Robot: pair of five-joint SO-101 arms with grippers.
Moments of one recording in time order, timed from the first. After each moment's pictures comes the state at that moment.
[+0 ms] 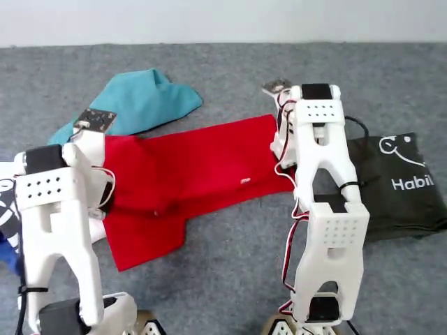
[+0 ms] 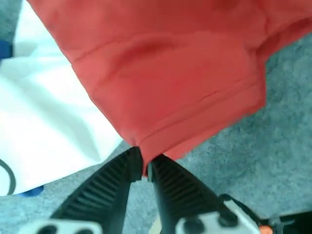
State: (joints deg) left arm -15.8 -18.4 22.8 99.3 -18.2; right arm -3.7 38.0 -32.3 97.5 22.1
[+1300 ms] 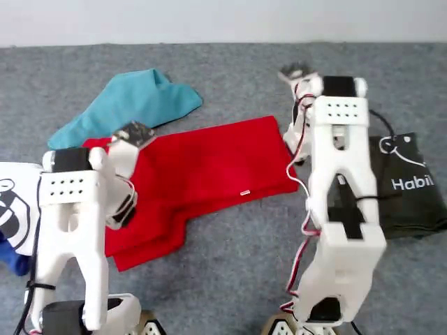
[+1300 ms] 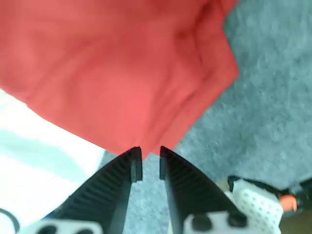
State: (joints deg) left arm -7.9 -18.9 24.9 99.2 -27.0; right arm -0.9 21.2 -28.9 100.3 22.2
